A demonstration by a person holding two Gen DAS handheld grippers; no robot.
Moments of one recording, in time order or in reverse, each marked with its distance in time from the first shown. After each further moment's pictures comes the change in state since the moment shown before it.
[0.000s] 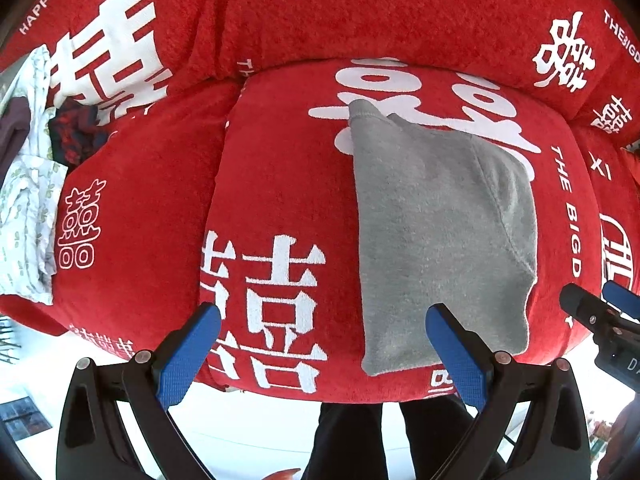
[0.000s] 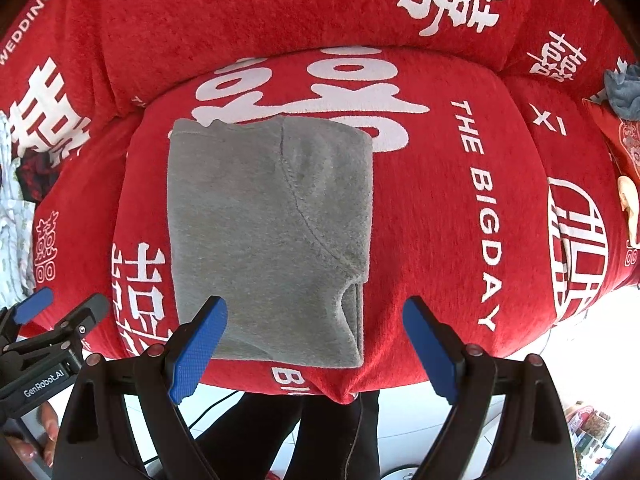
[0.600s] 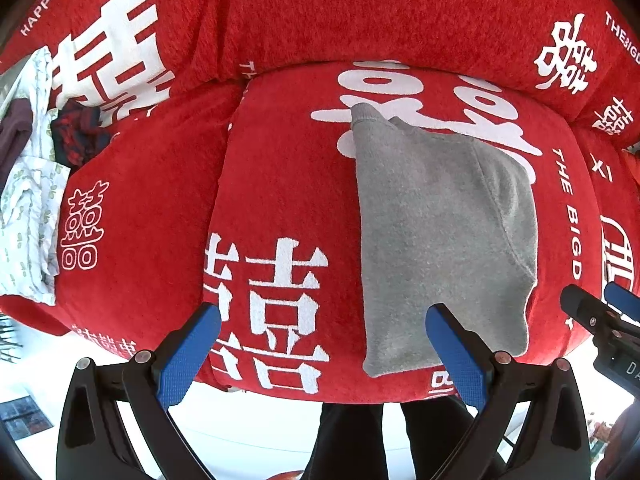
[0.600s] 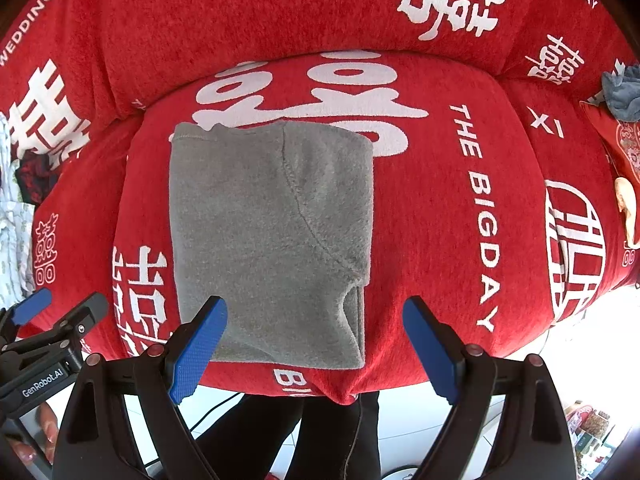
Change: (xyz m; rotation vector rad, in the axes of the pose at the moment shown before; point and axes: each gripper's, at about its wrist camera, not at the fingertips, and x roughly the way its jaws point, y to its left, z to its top) left arm -0.003 -0.001 0.002 -0.004 -0.004 0.013; right arm -0.004 0.002 0.002 0.001 -0.009 -0.008
